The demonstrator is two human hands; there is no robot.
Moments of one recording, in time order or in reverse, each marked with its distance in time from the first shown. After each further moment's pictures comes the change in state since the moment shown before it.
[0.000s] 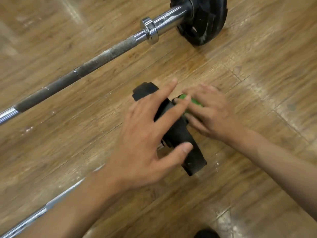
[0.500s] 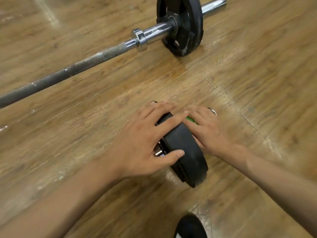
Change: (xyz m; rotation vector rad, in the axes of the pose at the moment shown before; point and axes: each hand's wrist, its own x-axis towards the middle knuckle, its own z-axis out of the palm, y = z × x) left_hand -0.017 -0.004 0.004 -0.017 -0.184 0.092; right_hand -0.048 -0.031 -0.035 -0.050 -0.201 0.028
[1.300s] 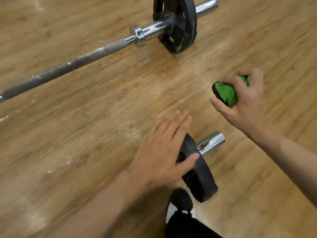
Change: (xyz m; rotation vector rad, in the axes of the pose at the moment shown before) left_hand -0.023 0.063 0.003 -0.064 0.043 -0.081; right_hand 0.012 0.009 -0.125 -0.108 0.291 0.469
